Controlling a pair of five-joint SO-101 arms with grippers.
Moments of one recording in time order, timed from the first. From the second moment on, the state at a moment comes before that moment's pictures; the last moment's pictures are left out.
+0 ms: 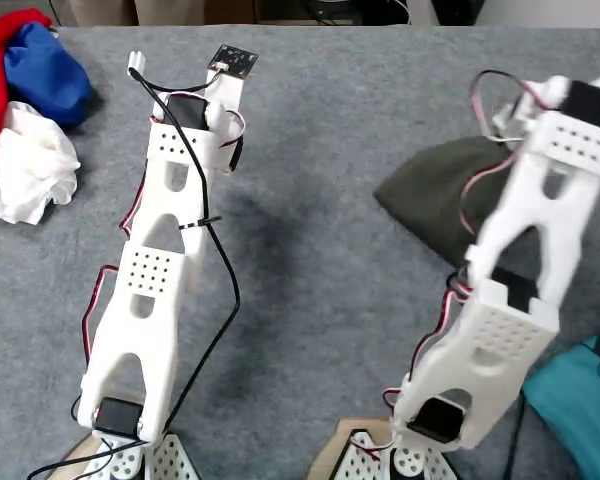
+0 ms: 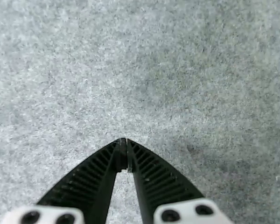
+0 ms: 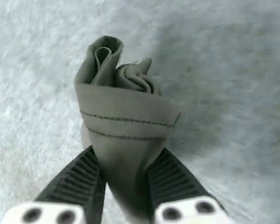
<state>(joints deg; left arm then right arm) 7.1 71.0 -93.3 100.2 -18.5 22.1 29.8 -50.8 99.3 -47.4</state>
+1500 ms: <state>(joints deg) 11.1 28.3 -46.1 100.2 -18.5 62.3 -31.8 2.5 96.7 -25.3</state>
